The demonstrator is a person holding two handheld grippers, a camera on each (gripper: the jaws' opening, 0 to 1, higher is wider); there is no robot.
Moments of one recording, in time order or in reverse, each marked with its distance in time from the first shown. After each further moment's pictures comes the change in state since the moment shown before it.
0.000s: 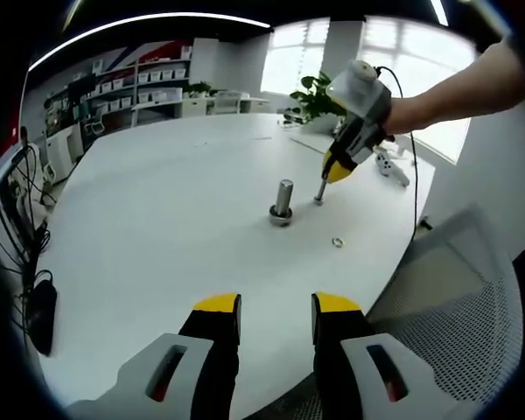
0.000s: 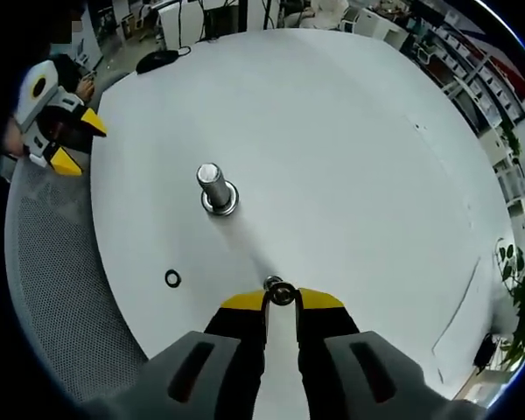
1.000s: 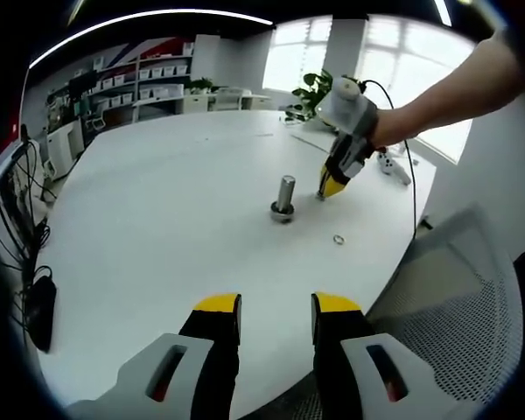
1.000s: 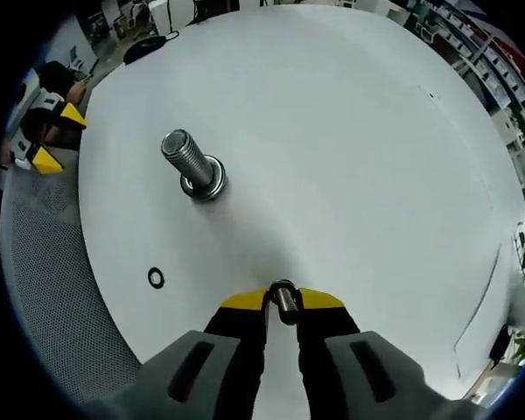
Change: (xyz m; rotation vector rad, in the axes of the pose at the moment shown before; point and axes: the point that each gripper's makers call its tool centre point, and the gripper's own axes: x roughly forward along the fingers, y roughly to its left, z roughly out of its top) left arm 0.001 0.001 -0.003 -0.013 0.013 0.005; right arm 0.034 0.002 -0.016 0.053 0.068 0.059
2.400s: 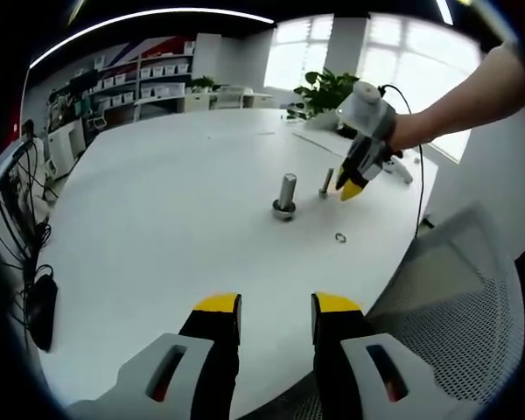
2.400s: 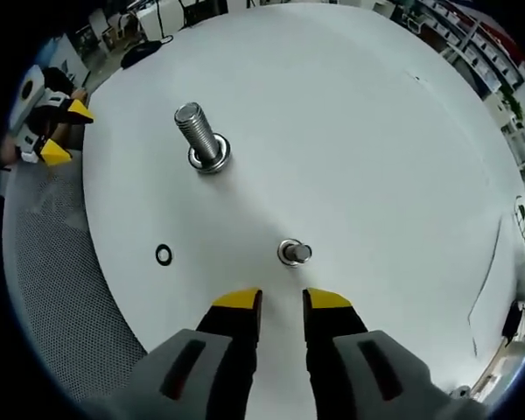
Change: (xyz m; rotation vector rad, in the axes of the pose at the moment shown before) left arm 0.000 0.001 -0.002 0.003 0.010 0.006; right arm -0.009 0.011 -0.029 0.066 -0.006 0.002
